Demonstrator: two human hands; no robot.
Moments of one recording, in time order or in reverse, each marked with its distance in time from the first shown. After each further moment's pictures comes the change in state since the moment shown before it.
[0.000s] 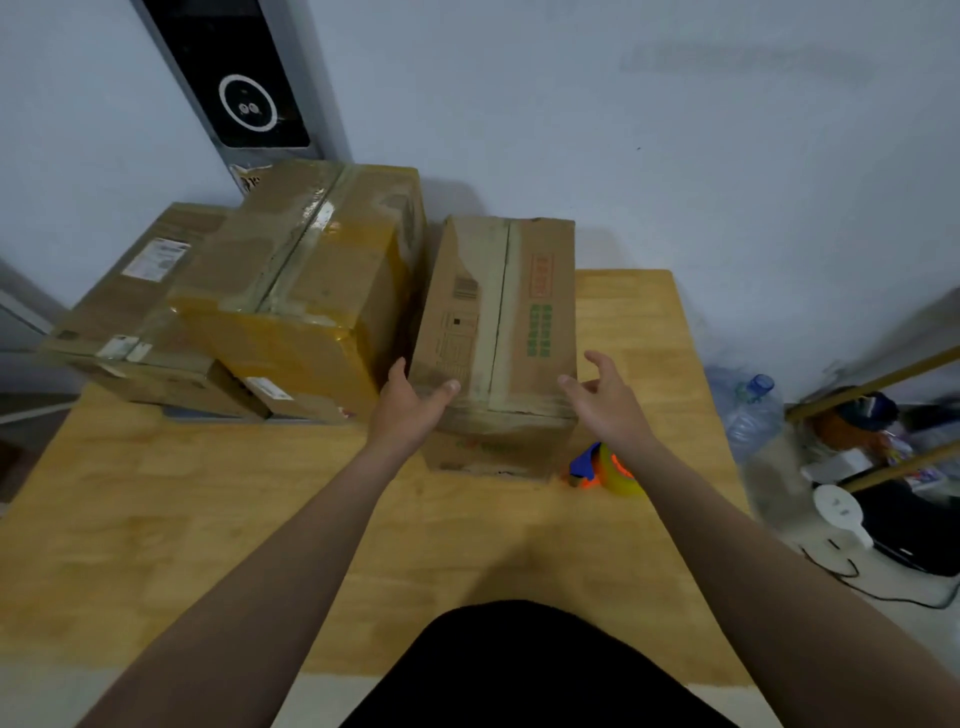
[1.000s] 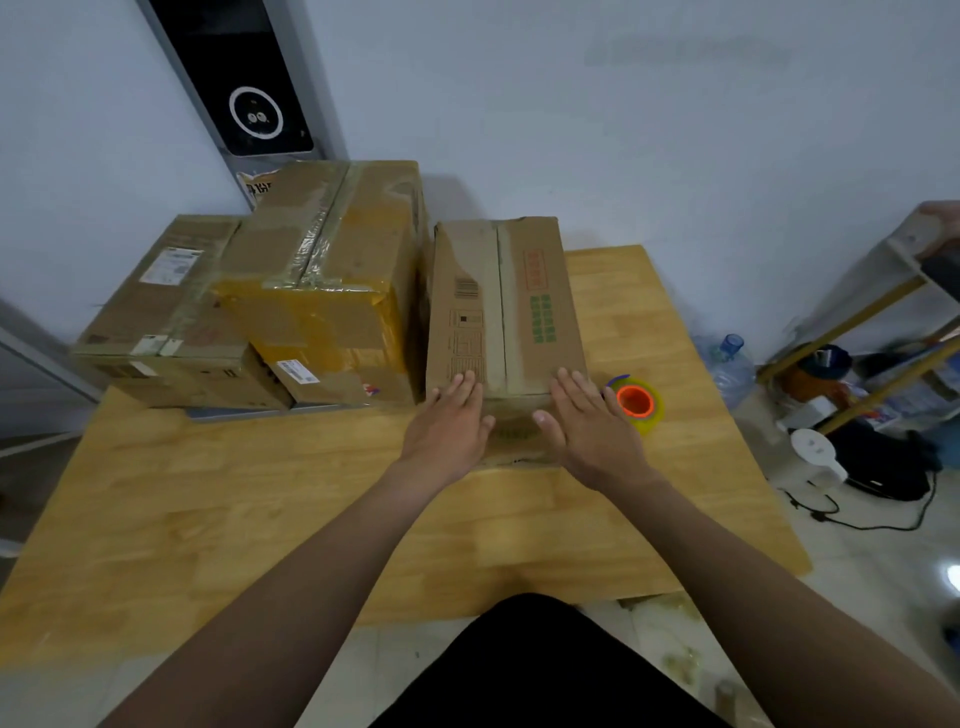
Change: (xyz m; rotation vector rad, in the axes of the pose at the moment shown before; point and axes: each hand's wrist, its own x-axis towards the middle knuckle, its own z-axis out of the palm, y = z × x) left_hand -0.088 -0.056 -0.014 0.963 -0.210 0.562; right_hand -0.130 0.040 0.082 -0.860 0.118 -0.333
